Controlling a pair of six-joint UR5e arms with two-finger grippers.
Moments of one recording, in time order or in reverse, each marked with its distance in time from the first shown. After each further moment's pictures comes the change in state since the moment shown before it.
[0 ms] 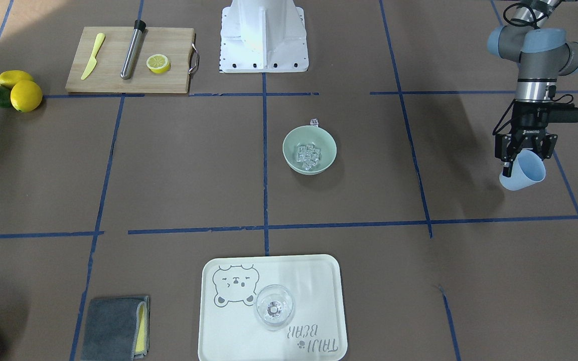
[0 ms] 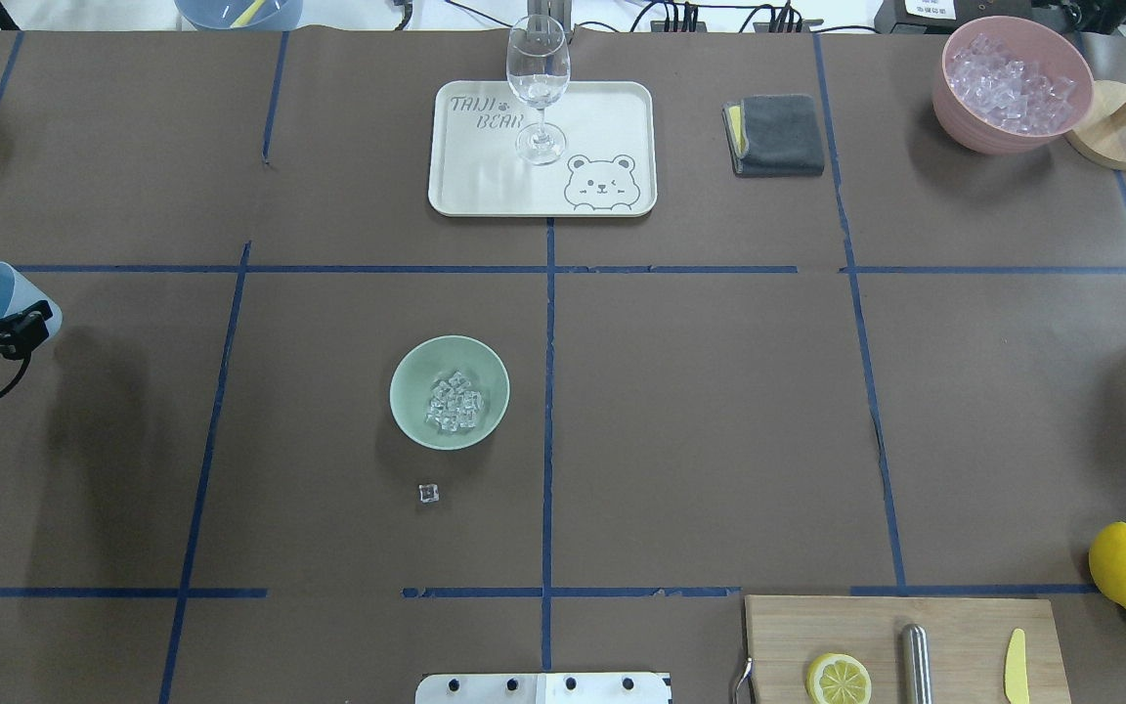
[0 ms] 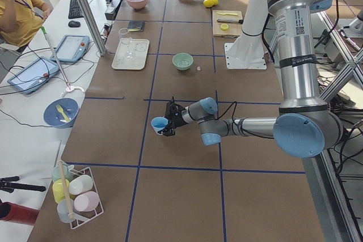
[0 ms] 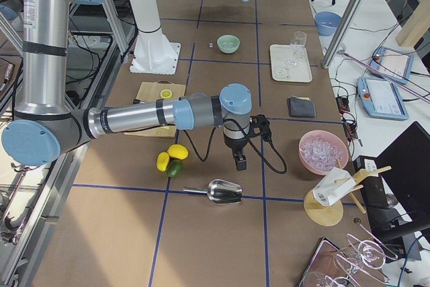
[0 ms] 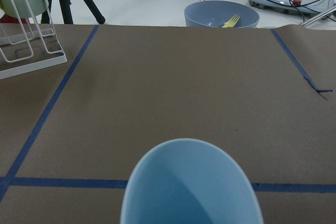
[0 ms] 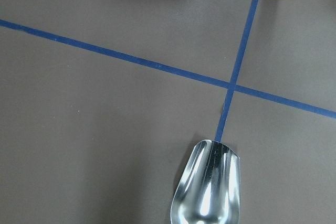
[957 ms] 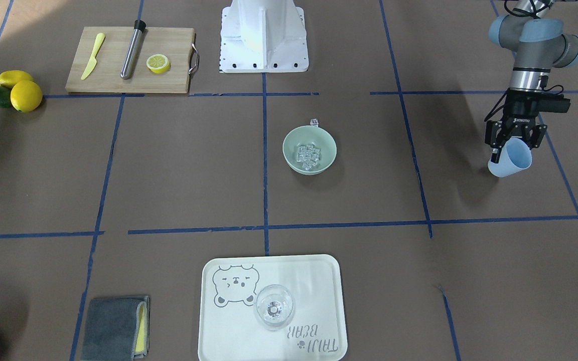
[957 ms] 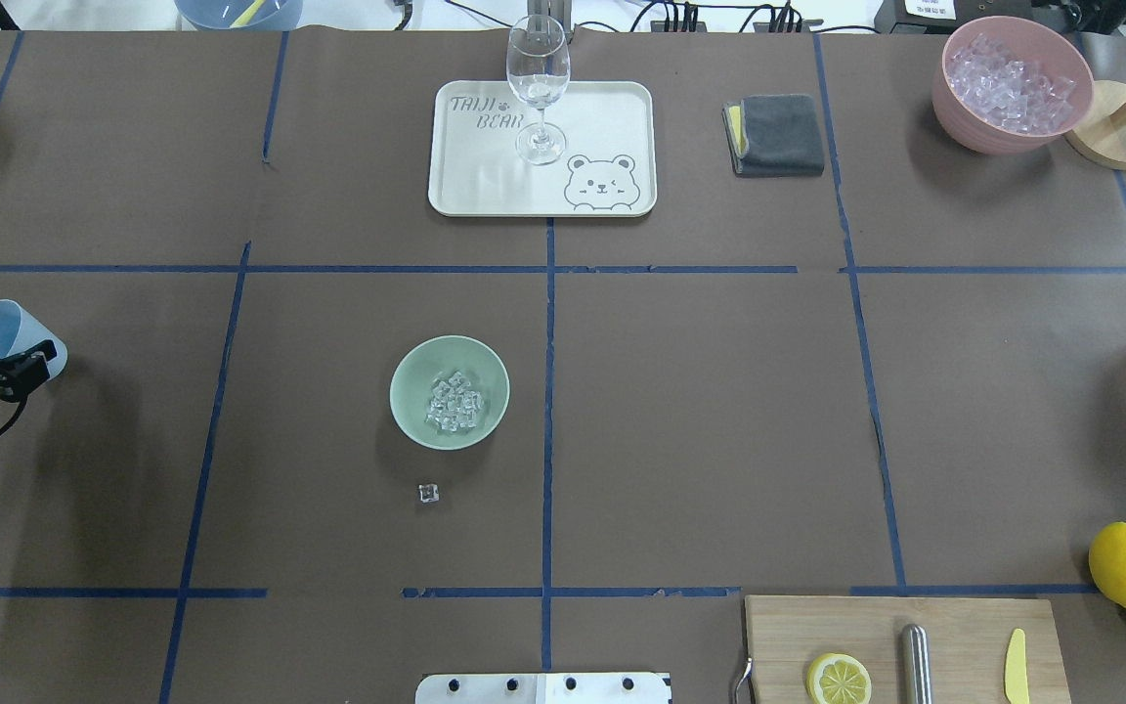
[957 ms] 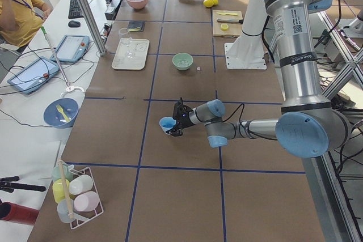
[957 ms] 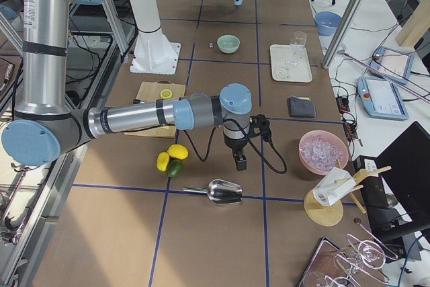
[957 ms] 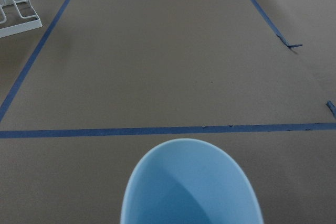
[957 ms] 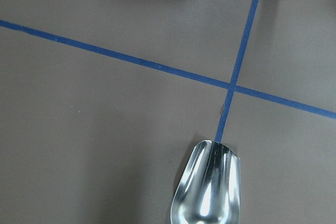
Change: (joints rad) left arm 0.077 0.064 -0.025 -0.063 0.012 0.002; right arm 0.000 0.001 0.000 0.000 0.000 0.000
